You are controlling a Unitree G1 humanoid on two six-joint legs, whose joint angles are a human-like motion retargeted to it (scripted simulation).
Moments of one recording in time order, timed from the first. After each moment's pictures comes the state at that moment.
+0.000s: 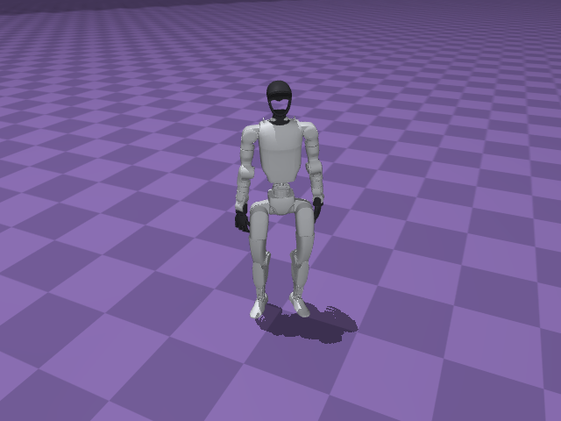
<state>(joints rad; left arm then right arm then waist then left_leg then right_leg) 0.06 0.12 0.08 1.58 0.45 0.03 -0.22 -0.02 -0.16 0.13 1.58 -0.80 -0.02 0.17 -0.01 0.01 -0.13 -0.06 0.03 0.29 0.08 -0.10 -0.04 0.01 -0.09 -0.41 0.01 -0.10 0.05</state>
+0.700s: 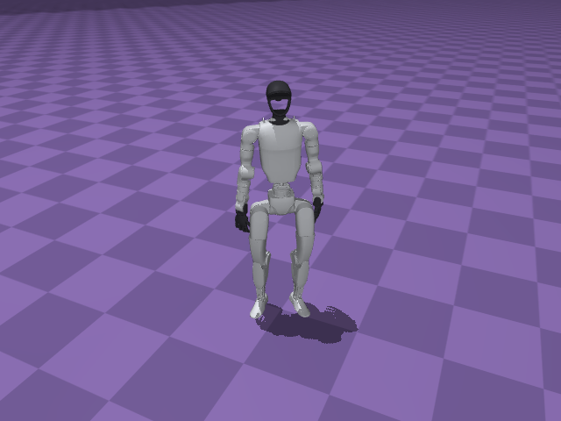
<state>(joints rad) 0.06 0.12 0.08 1.58 0.45 0.03 -0.22 -0.02 -0.16 0.13 1.58 -0.81 -0.02 0.17 -0.01 0.02 -0.13 -0.06 0.03 0.29 0.08 -0.10 -0.04 0.01 -0.09 -0.41 0.01 -0.10 0.05</state>
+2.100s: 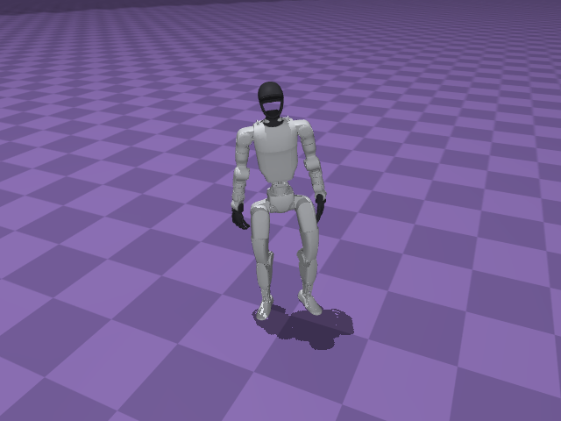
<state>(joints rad) 0.03 0.14 0.03 1.43 0.39 0.00 -0.26 -0.01 -0.22 0.02 1.59 -0.74 0.02 0.16 -0.06 0.04 -0.02 -0.15 0.10 0.34 0.21 -0.08 -0.10 -0.02 -0.10 -0.43 0.01 -0.09 0.01</state>
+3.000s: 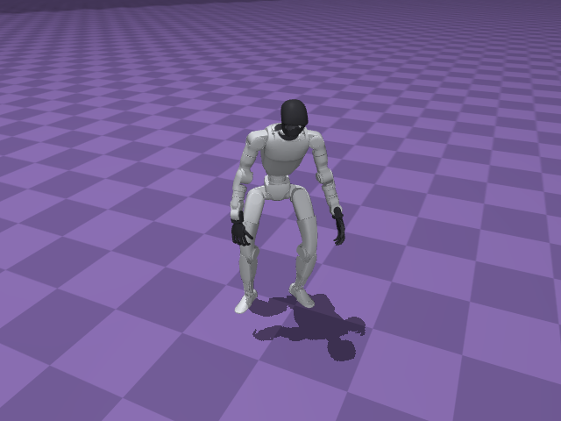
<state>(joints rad) -0.63 0.35 0.33 1.34 0.09 -0.11 -0.08 -0.52 -0.34 0.11 1.19 -0.57 -0.19 0.23 0.08 -0.07 0.44 -0.49 0.23 0.44 0.60 -0.21 -0.03 -0.37 -0.28 -0.52 0.33 -0.07 0.05</state>
